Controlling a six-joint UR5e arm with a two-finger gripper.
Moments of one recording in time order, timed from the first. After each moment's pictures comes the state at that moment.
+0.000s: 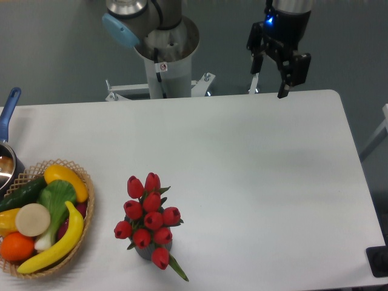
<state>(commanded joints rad) 2.84 -1.53 -1.59 -1.45 1.29 1.90</state>
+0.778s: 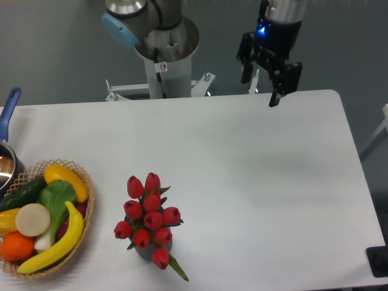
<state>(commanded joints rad) 2.83 -1.51 -1.70 -1.31 1.20 1.78</state>
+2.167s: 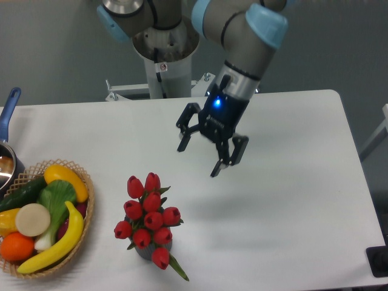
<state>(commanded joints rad) 2.62 -1.77 -1.79 -0.95 0.66 1.23</state>
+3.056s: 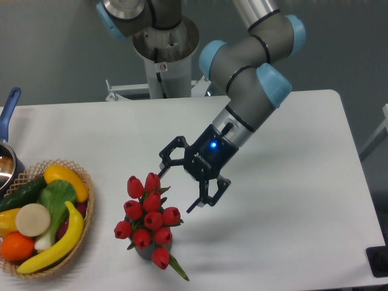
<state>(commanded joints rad) 2.58 -1.93 -1.69 -0.95 0.60 1.19</state>
